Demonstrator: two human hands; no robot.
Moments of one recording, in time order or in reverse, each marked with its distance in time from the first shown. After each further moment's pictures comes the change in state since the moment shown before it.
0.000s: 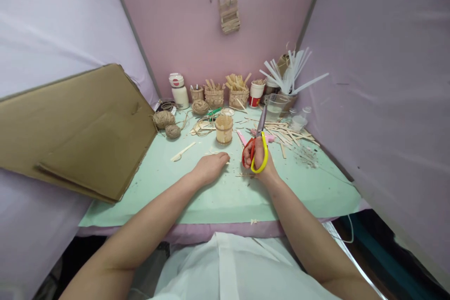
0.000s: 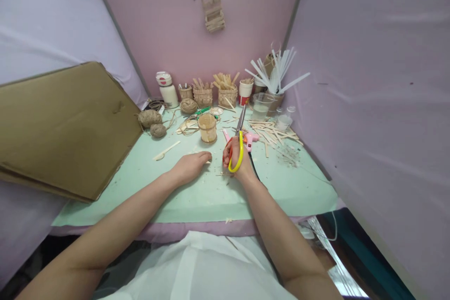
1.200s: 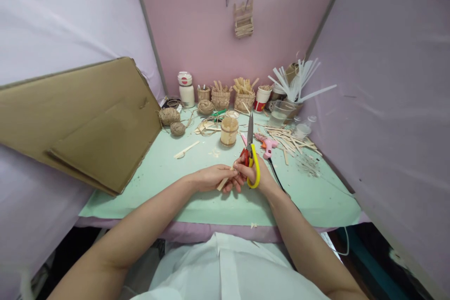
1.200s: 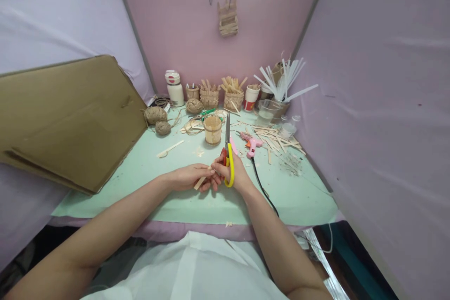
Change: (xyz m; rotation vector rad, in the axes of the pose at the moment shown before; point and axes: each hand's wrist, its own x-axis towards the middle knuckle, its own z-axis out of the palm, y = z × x) left_hand -0.017 0.020 -0.004 -1.367 -0.546 -0.192; right_hand -0.020 -0.006 0.005 -0.321 -0.321 -0.020
